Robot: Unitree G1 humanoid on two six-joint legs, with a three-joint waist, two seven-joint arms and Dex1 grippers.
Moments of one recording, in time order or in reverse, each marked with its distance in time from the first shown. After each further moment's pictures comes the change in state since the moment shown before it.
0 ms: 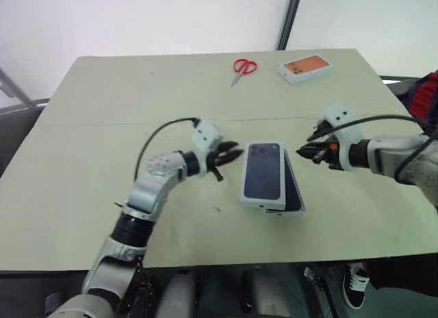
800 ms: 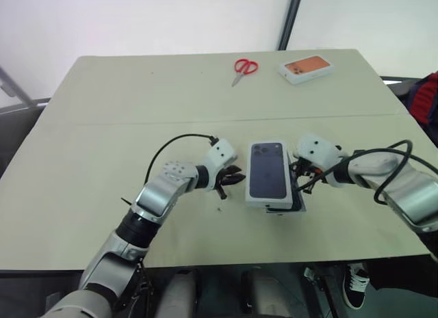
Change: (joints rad) left arm -0.032 -0.061 -0.189 -0.002 0.039 0.200 -0.025; right arm 0.110 0.082 0.036 -0.107 -0.371 -0.126 0.253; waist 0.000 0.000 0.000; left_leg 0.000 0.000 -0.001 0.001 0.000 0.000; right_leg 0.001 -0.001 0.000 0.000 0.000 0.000
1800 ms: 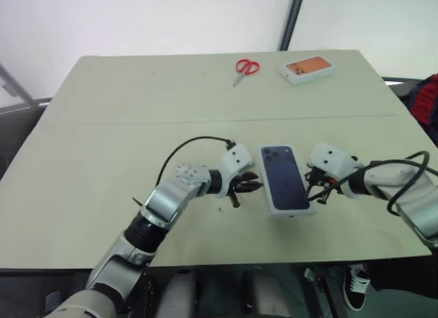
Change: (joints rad) left arm -0.007 -0.044 -0.057 -0.060 0.000 0.023 -0.034; right arm 0.154 -0.016 -0.119 -0.047 -0.081 0.025 0.072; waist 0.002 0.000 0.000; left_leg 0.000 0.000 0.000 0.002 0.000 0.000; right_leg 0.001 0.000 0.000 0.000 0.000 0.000
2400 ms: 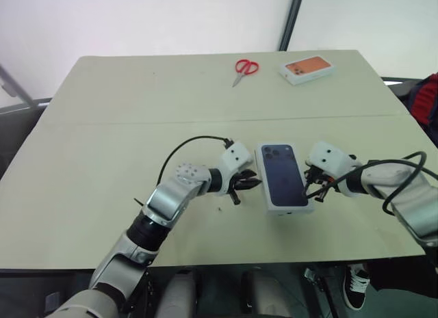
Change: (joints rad) left arm 0.002 -0.015 0.019 0.029 0.000 -0.001 0.040; right arm -0.012 0.045 -0.001 0.012 -0.042 0.000 0.001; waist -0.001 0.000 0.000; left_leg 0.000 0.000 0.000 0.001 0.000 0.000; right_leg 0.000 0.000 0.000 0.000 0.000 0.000
